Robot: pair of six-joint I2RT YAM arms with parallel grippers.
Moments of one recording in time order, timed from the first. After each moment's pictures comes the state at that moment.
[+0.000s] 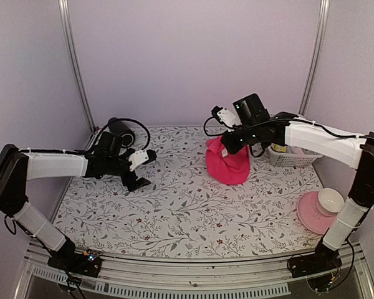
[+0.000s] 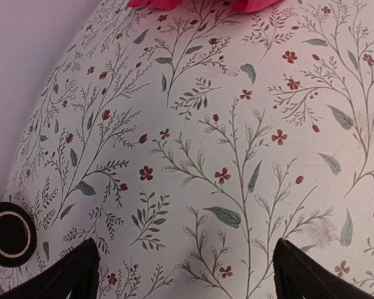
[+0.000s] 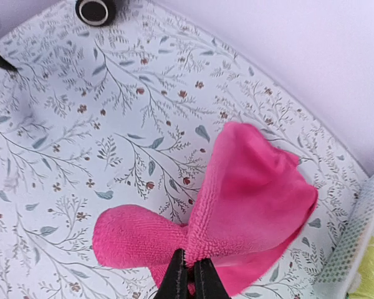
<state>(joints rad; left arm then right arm) -0.45 1.52 0.84 -0.09 0.23 0.70 0.69 1.75 1.47 -0.47 0.12 -0.13</state>
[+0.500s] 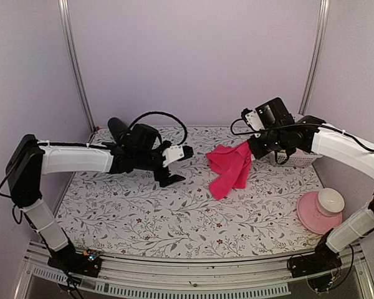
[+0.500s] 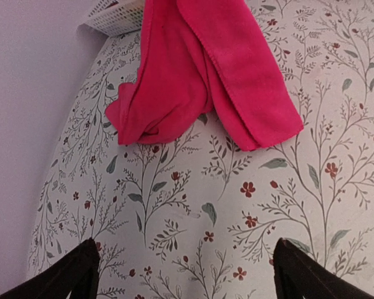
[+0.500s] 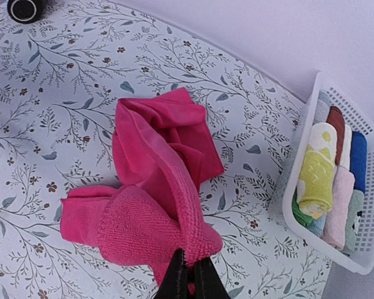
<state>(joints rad) -0.73 1.68 1.07 -0.04 0.18 0.69 0.67 1.46 1.29 -0.60 0.33 -0.02</state>
